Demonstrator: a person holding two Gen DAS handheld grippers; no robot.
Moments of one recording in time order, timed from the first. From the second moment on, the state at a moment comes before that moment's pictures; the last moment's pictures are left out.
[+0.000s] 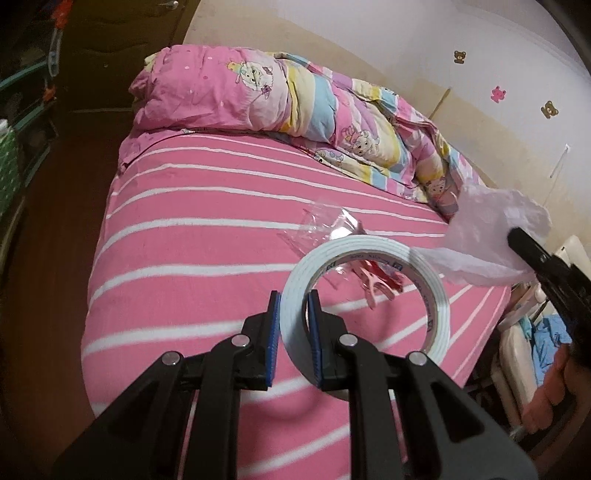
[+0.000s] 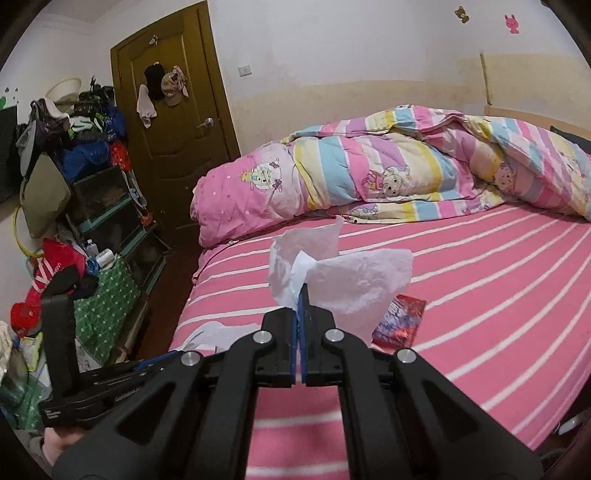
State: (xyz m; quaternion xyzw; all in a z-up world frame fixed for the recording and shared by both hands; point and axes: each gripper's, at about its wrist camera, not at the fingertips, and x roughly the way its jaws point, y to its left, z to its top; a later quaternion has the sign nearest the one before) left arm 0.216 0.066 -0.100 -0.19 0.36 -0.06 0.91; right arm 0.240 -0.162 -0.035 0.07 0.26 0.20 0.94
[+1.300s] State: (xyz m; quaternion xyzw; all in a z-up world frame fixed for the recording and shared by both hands) left arm 0.100 -0.193 -0.040 -0.15 0.39 -0.23 0.88; right arm 0.029 -0.400 0.012 0.15 0.20 0.07 0.97
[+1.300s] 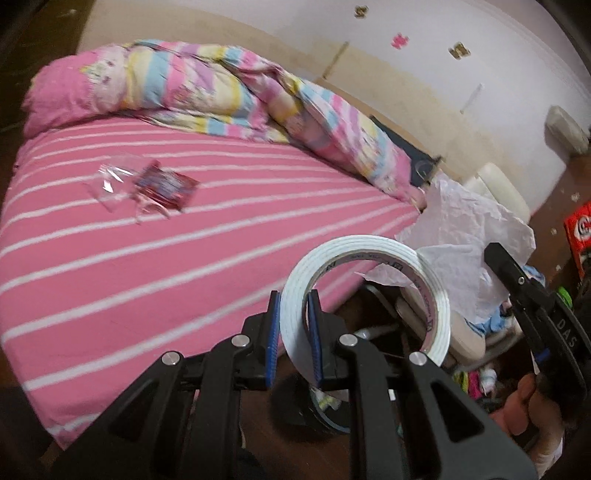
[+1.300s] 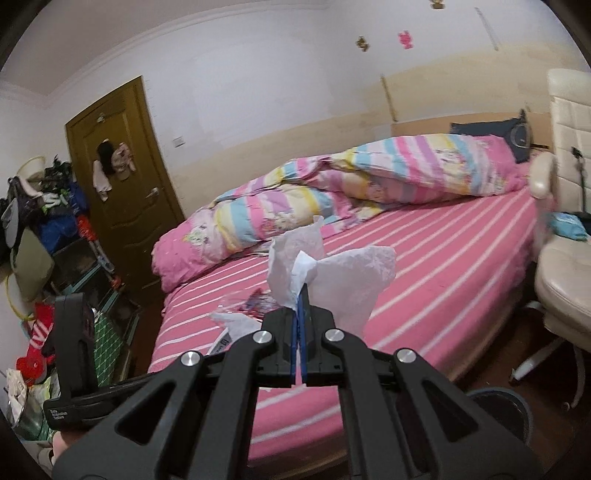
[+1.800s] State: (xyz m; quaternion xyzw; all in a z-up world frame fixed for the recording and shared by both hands) left arm 0.096 -0.302 -0.091 -0.10 0.43 -0.28 0.85; right arm -0.014 -0.499 -0.043 0.20 0.24 -0.02 0.95
